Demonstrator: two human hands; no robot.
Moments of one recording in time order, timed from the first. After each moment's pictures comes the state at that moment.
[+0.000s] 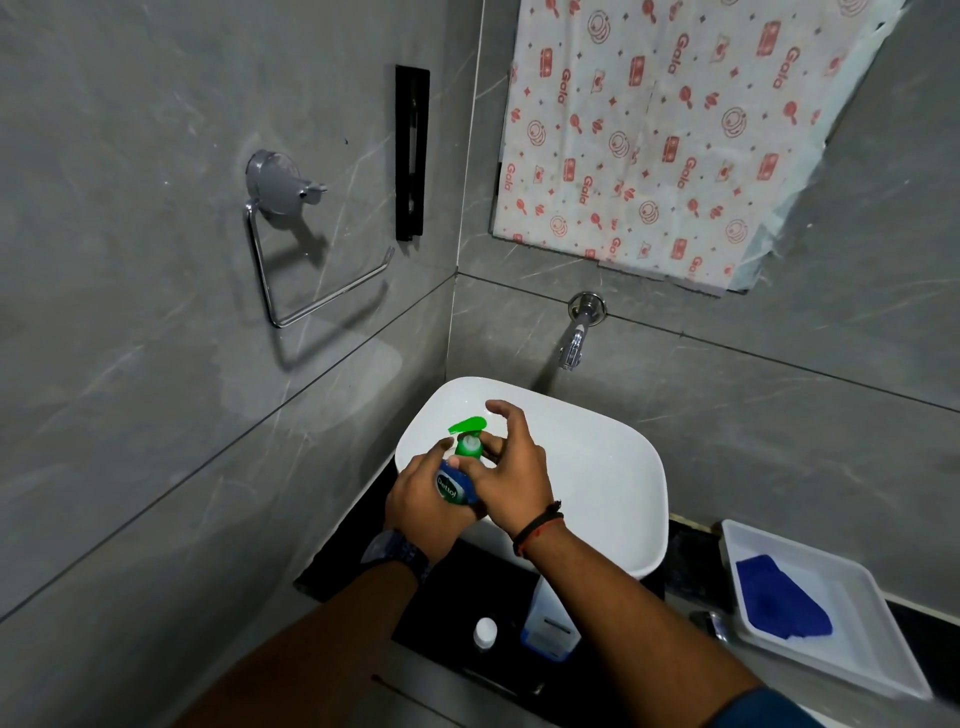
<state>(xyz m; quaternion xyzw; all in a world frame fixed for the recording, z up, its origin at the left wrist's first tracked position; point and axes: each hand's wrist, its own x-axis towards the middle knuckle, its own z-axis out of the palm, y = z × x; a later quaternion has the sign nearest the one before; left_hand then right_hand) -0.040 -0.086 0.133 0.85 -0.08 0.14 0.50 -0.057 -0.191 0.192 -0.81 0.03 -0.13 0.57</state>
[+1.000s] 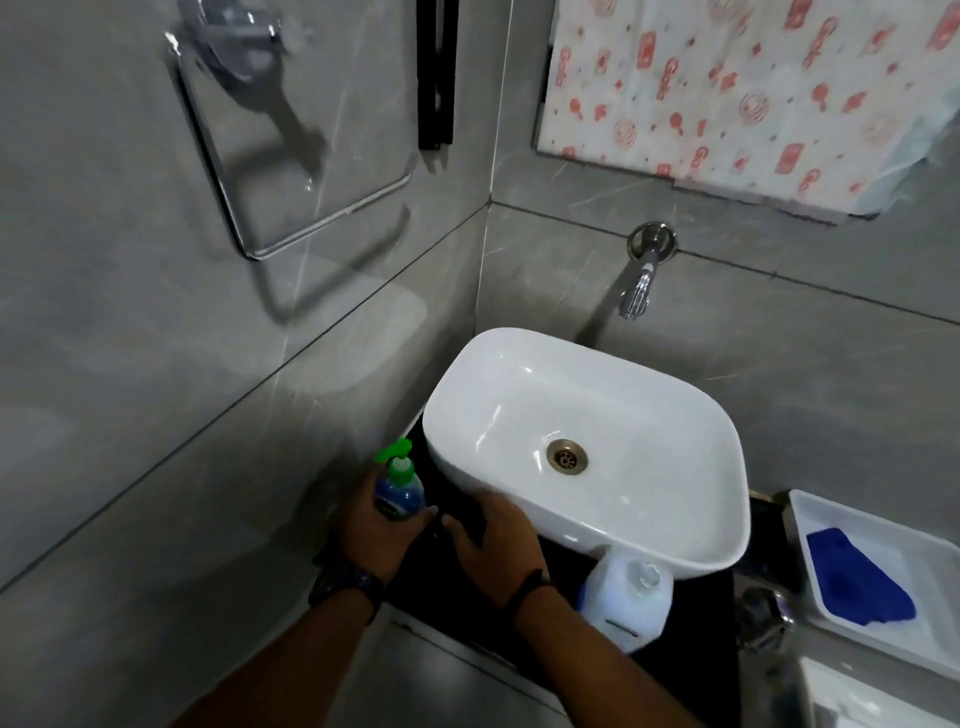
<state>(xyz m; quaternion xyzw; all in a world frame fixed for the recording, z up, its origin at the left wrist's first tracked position) -0.003 -0.010 0.023 0.81 0.03 0.07 0.59 -0.034 -0.163 0.029 -0.94 0.01 -0.05 0.33</state>
